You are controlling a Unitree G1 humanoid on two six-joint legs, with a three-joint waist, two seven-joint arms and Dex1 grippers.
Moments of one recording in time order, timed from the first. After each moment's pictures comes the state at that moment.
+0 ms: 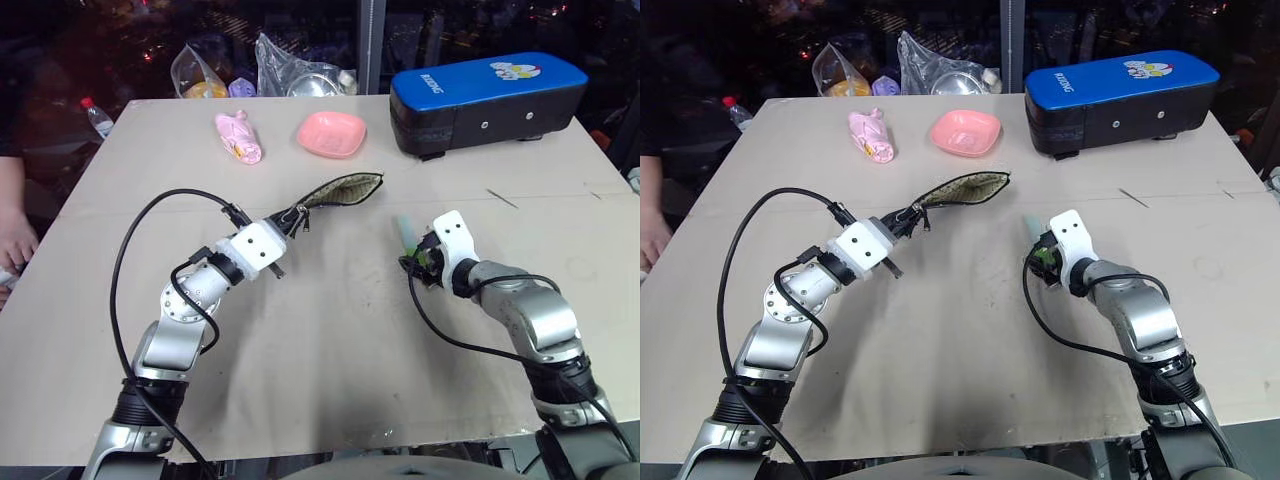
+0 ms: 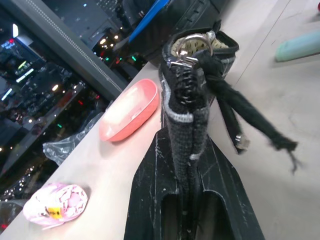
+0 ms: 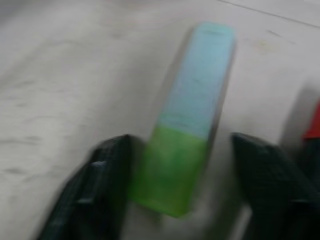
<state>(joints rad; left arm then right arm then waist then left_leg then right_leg) -0.20 0.56 0.00 -0.10 0.10 -0.19 -0.51 -0.38 -0.33 0.14 -0.28 0.21 0.99 0.33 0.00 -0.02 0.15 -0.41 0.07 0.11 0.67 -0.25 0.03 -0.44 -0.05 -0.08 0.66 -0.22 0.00</state>
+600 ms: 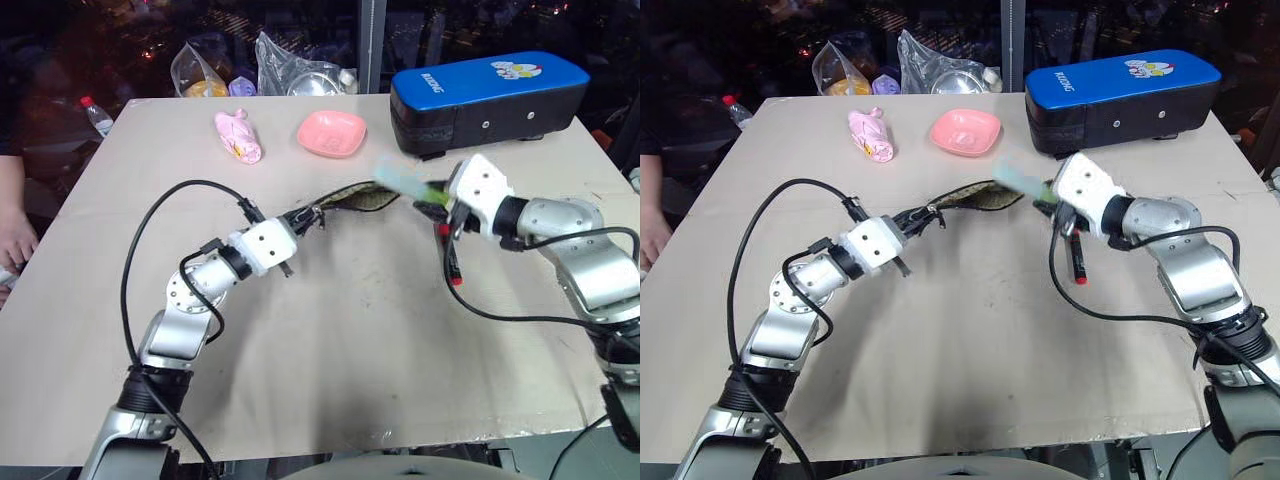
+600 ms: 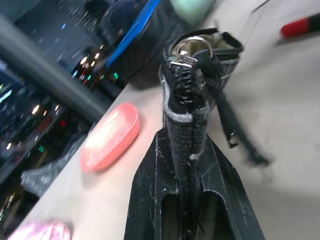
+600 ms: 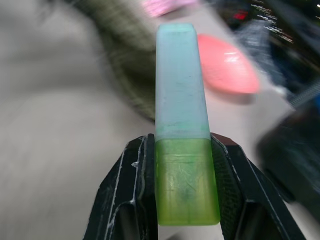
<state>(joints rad) -0.28 0.56 -0.05 -0.07 0.08 -0.25 -0.59 -0.56 -0.72 0.24 -0.22 0.11 0.36 0.81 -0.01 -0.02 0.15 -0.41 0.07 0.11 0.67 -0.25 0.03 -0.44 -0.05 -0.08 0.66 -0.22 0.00</state>
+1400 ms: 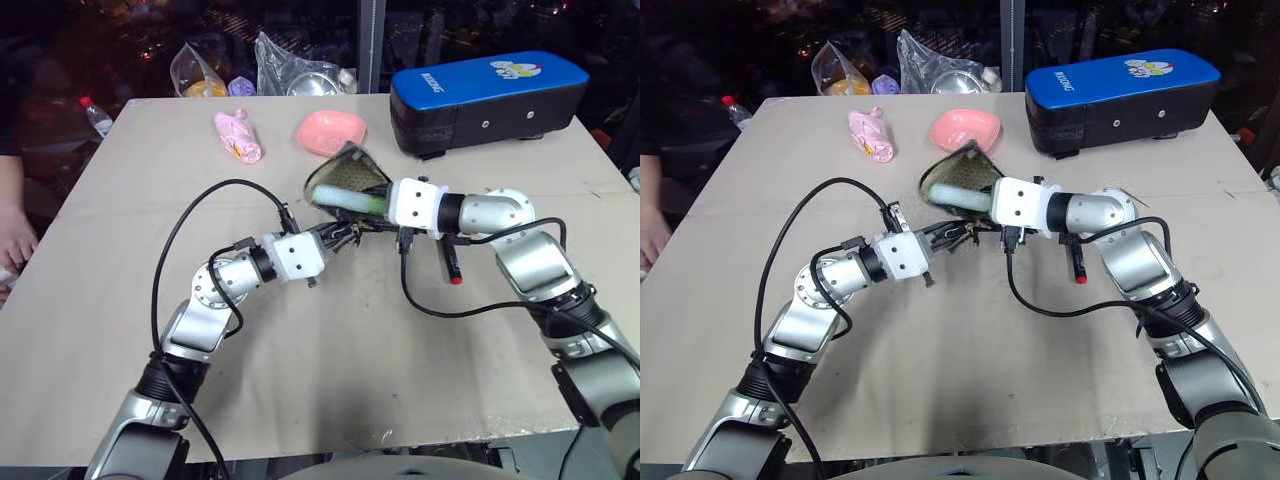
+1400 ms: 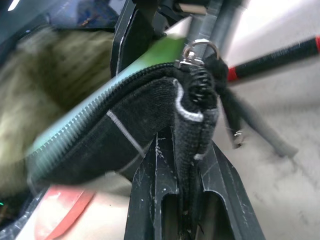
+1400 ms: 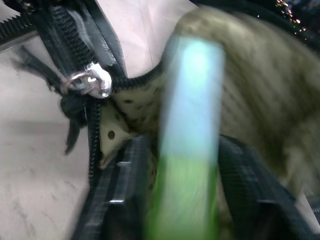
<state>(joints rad) -0.33 0.53 -0.16 -0.07 0.04 -0.29 -0.69 -0.73 -0.53 0.35 -0.08 -0.05 0.15 0.91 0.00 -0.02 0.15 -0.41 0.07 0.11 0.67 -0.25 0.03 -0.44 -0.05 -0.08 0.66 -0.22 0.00</state>
